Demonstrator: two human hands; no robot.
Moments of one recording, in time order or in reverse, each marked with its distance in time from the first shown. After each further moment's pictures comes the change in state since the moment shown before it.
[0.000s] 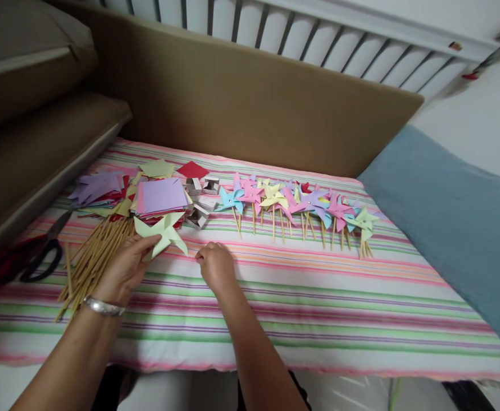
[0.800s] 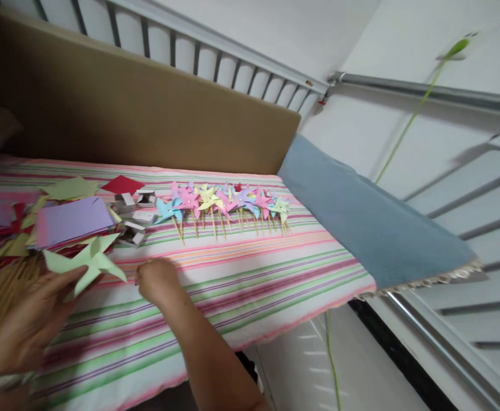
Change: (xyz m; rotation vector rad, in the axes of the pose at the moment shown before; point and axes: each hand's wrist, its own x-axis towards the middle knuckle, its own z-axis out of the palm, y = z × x) left_hand -0.003 0.004 0.007 0.122 -0.053 -0.151; right_hand 0.004 0.004 -0.008 -0.085 -0.031 -0.043
